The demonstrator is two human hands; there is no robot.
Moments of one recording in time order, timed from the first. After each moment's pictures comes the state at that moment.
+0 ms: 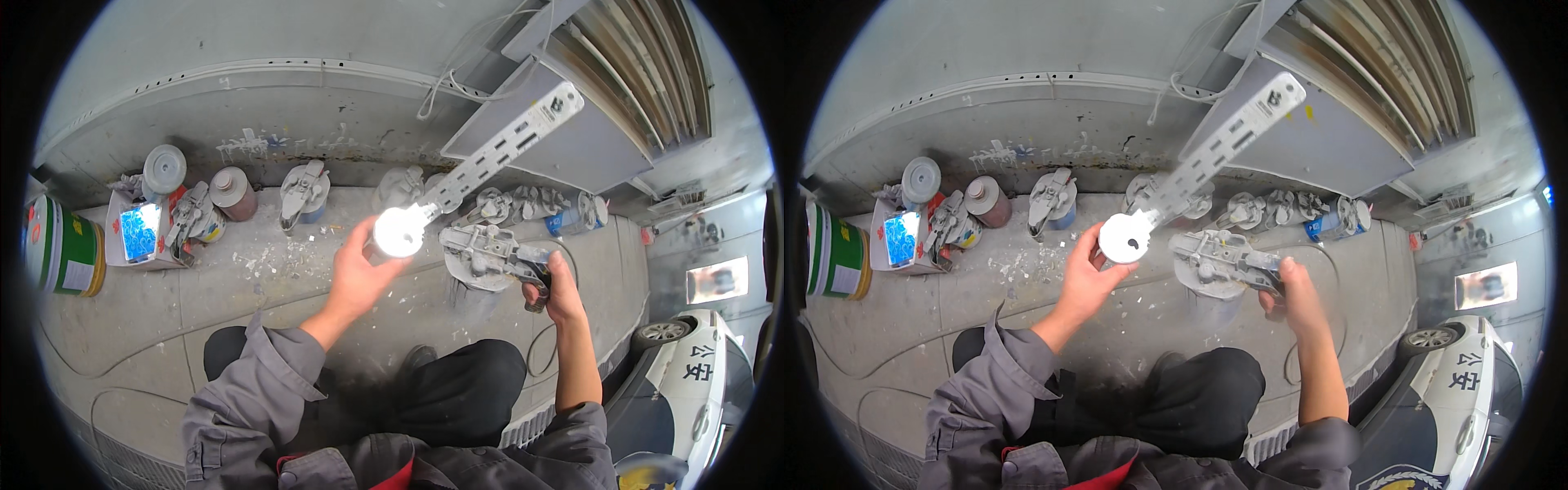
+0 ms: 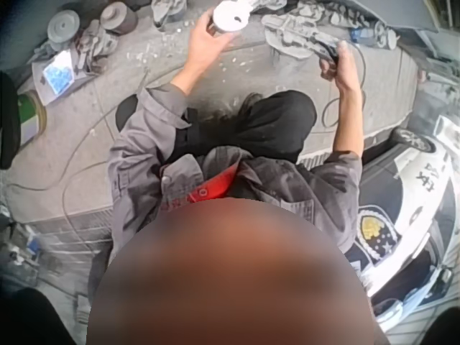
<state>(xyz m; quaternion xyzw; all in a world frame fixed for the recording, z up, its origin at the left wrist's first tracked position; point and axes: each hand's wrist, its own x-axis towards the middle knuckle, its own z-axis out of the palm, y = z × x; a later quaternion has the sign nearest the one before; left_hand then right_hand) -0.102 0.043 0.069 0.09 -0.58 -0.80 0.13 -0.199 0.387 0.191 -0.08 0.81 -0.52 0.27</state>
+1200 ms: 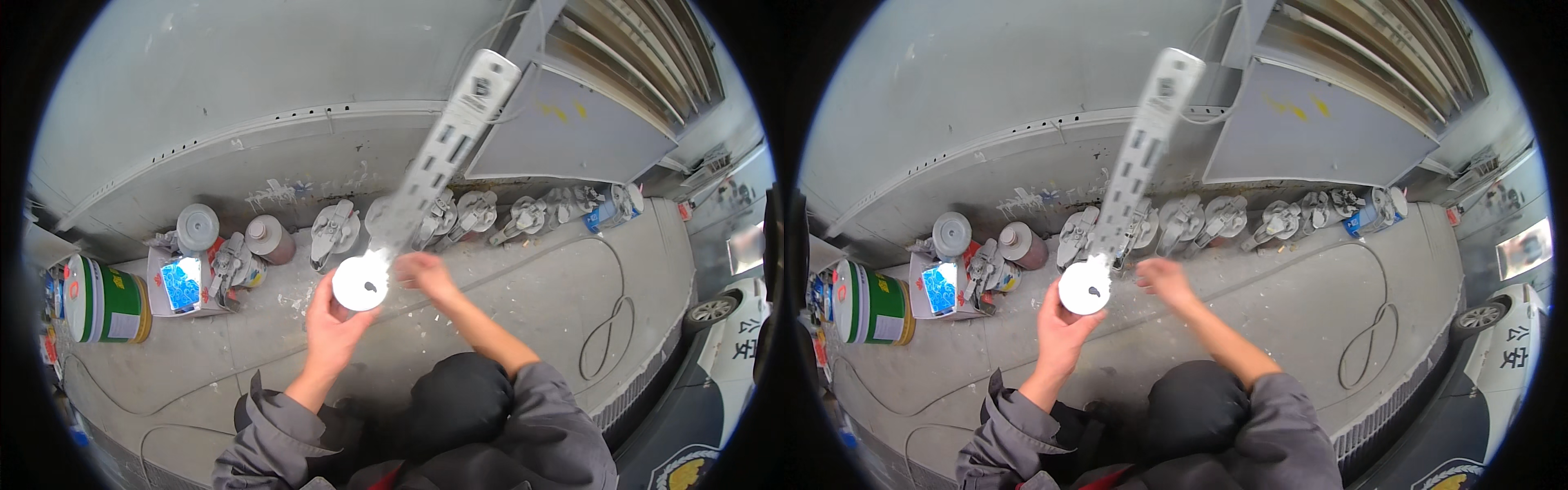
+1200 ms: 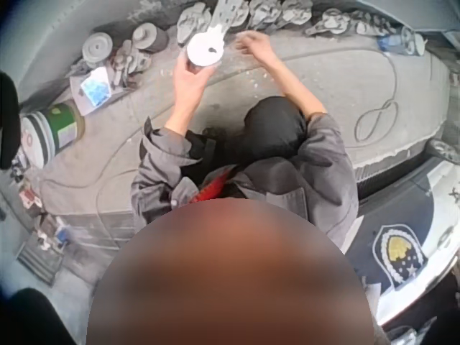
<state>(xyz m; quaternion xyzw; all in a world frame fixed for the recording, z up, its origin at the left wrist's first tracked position) -0.043 -0.040 0.085 0.18 -0.56 -0.80 0.13 -0.213 0.136 -0.051 -0.03 0.70 -0.63 0.35</state>
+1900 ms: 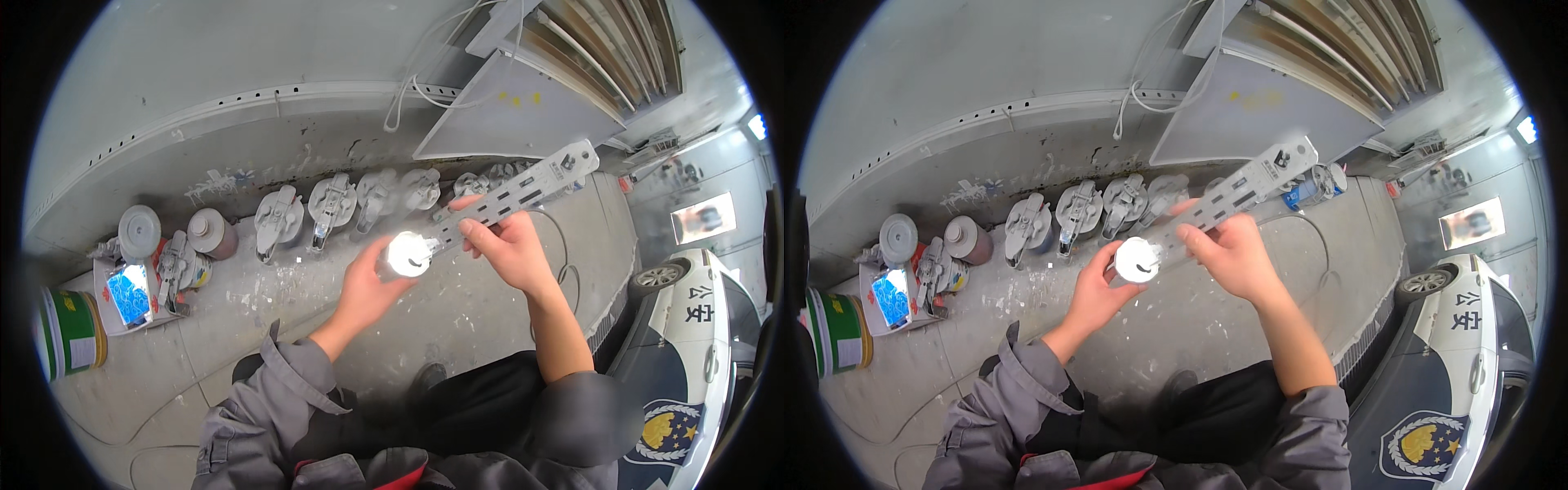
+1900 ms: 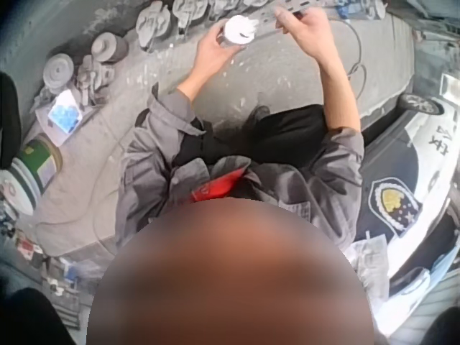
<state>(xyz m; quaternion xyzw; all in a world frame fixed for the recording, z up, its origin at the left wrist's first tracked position) -0.124 0.038 0.057 0.01 -0.63 -0.77 0.02 -0.197 0.225 0.240 -0.16 0.85 -0.49 0.13</state>
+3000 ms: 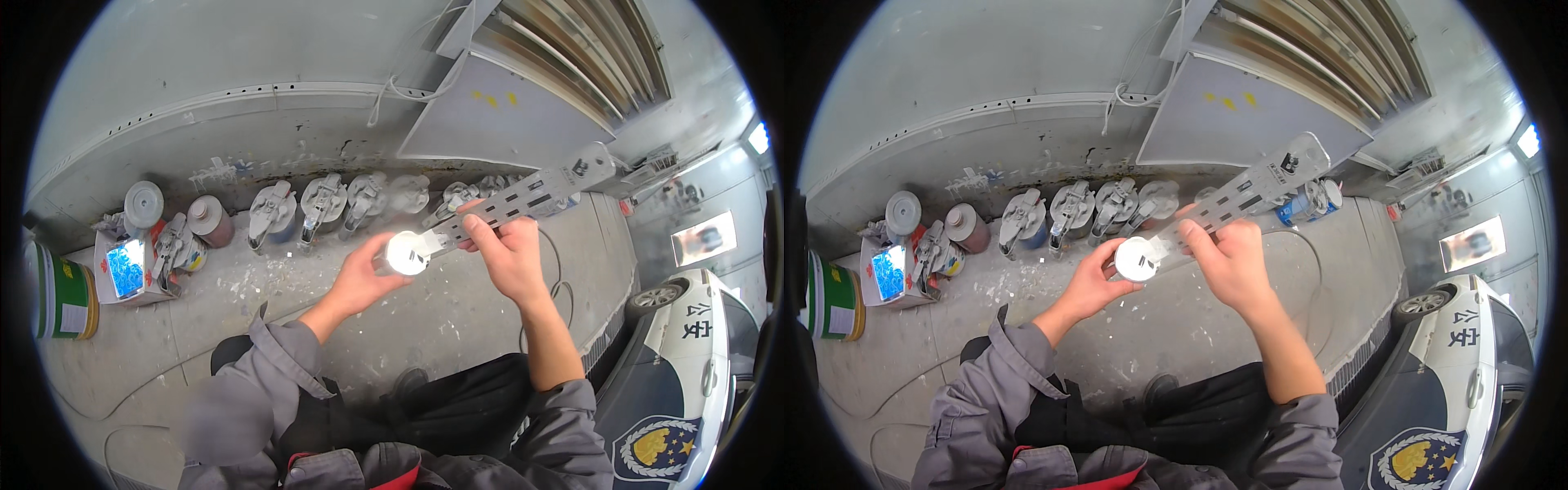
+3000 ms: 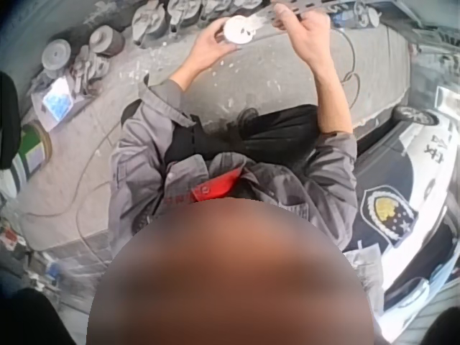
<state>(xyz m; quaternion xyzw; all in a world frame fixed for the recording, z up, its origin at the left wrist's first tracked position) -0.117 0.065 0.077 -0.05 -0.59 -0.80 -0.03 -0.168 0.264 0.260 -0.21 0.87 -0.44 0.00</state>
